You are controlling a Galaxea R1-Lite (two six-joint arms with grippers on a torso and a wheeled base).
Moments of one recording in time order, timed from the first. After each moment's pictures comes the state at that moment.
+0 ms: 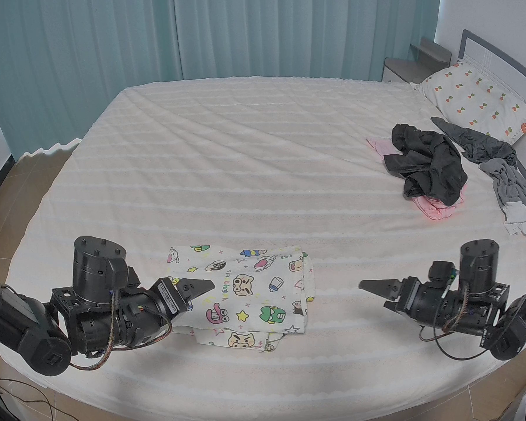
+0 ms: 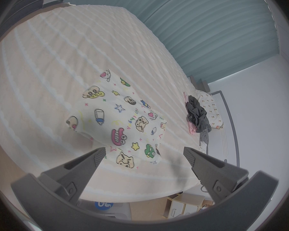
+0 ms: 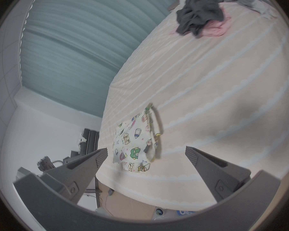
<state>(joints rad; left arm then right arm) -0.51 1.68 -0.44 -0.68 -0.04 -0.98 0.42 1.79 -0.30 -1.04 0.21 0.83</state>
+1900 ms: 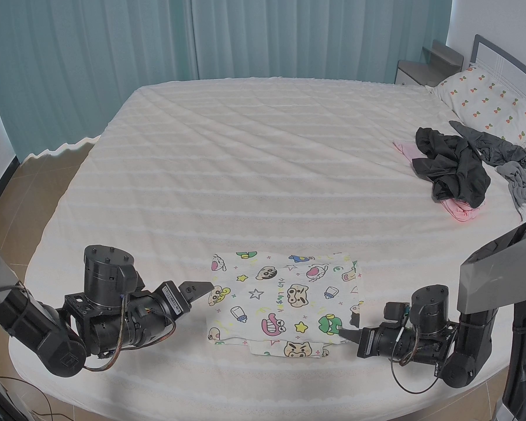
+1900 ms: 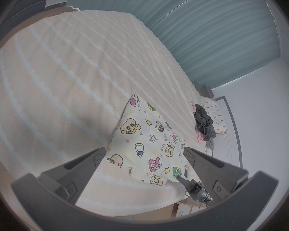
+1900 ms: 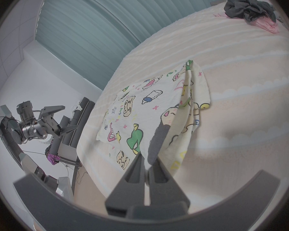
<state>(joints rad) -0.47 1.79 -0.41 -0.84 -0.04 -0.96 0.49 2.28 -0.23 -1.53 0.24 0.52</state>
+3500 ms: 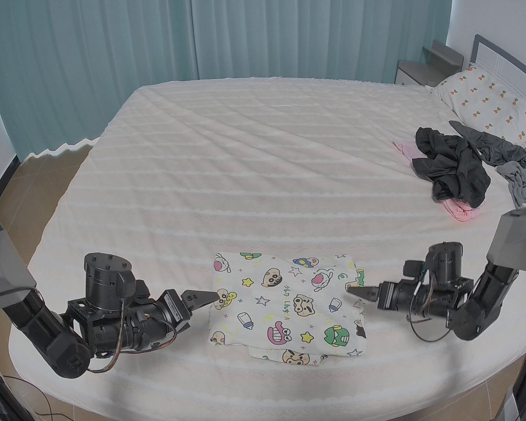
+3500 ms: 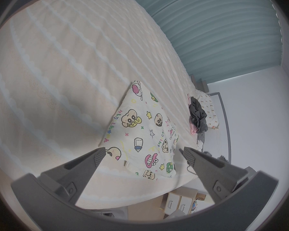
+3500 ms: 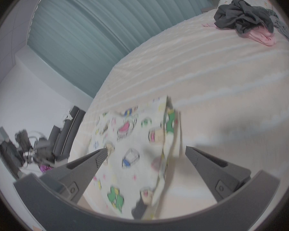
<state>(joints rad) -0.42 1.87 -0.36 -0.96 -0.23 -0.99 0.28 2.16 -0.49 -1.13 0.31 0.44</state>
